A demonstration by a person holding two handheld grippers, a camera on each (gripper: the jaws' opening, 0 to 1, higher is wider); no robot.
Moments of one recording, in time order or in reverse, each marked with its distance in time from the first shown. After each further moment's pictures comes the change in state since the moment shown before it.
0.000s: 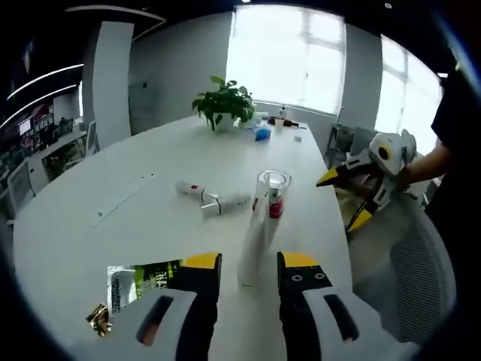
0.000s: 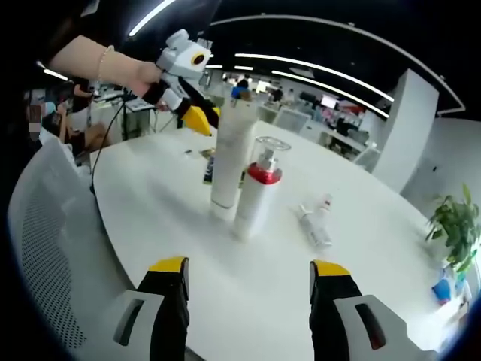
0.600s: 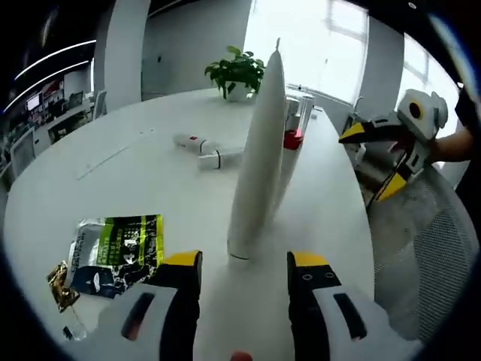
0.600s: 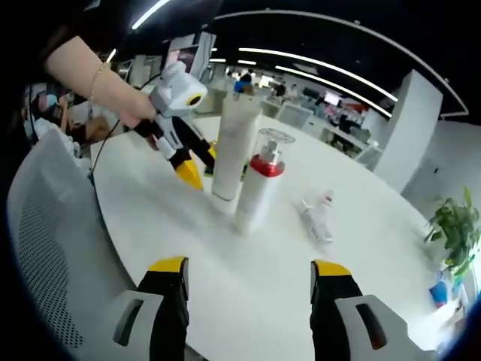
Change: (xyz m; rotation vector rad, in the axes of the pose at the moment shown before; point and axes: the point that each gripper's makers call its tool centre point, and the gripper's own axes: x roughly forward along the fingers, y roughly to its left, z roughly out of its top) left arm 0.054 0.006 -0.071 -0.074 0.086 0.059; right arm 0.001 0.000 -0.005 -0.024 0.033 -0.003
